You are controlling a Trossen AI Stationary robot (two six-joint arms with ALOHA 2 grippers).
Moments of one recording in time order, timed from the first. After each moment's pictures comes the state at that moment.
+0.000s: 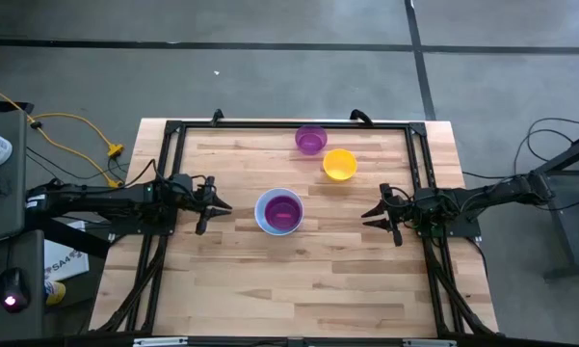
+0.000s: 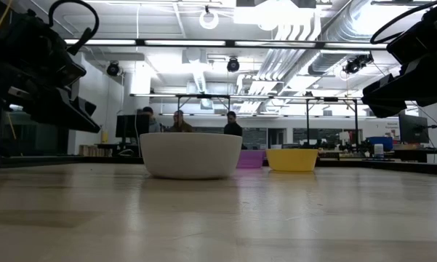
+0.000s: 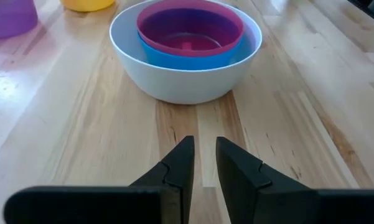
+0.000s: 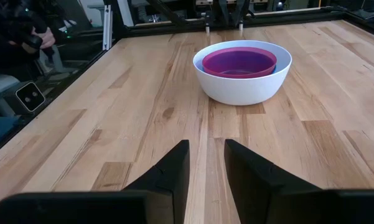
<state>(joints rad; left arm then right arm) 0.18 0.49 0.01 0.04 0.22 0.06 0.14 0.31 0.01 0.03 0.00 0.13</state>
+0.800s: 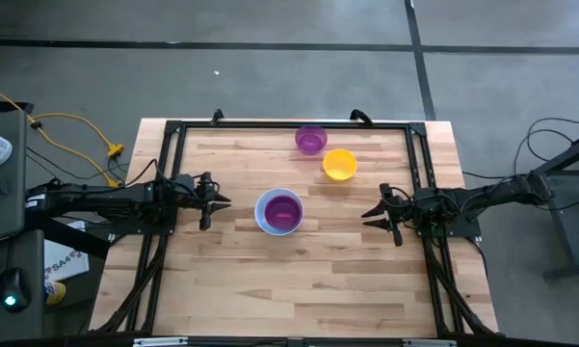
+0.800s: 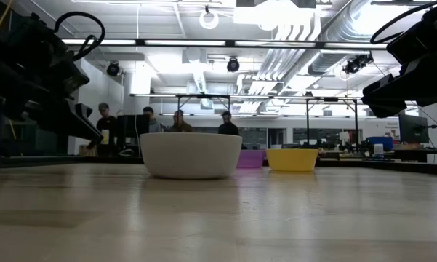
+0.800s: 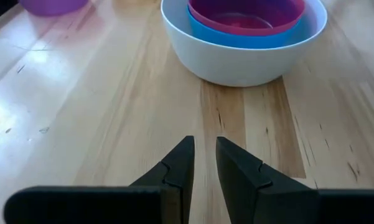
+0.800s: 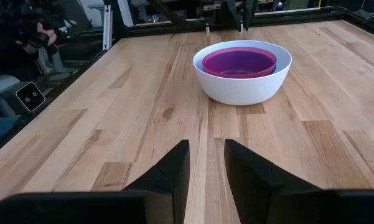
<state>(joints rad) 0.18 0.50 0.03 -0.02 0.06 0.04 0.14 0.31 0.01 0.03 0.00 0.13</state>
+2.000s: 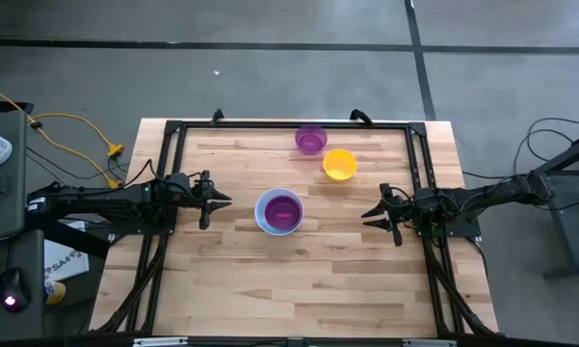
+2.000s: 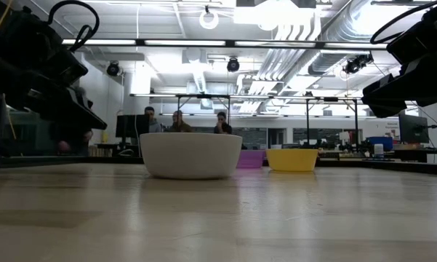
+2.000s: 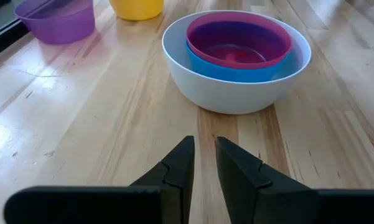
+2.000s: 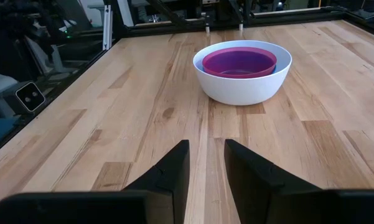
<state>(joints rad) 0.18 0.41 0.03 0.00 0.07 0.02 0.14 0.31 0.01 0.03 0.00 0.13</state>
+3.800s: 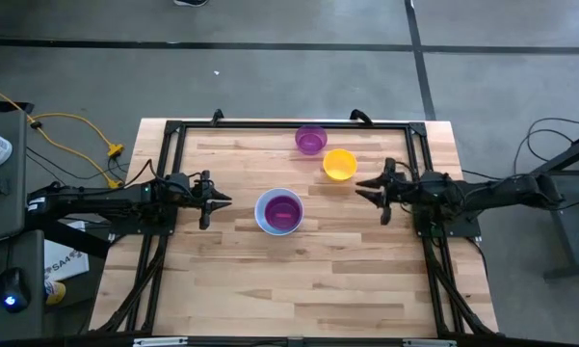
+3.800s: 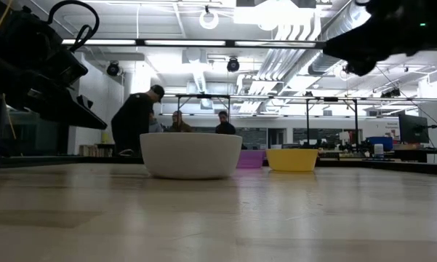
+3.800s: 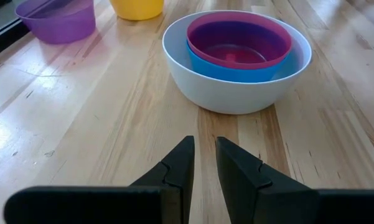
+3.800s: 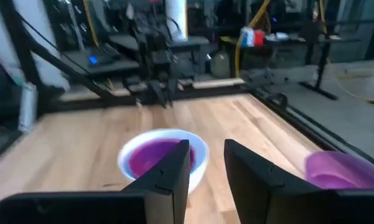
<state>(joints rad) 0.18 0.41 0.03 0.00 0.07 0.02 0.01 0.54 0.24 0.24 0.17 0.06</state>
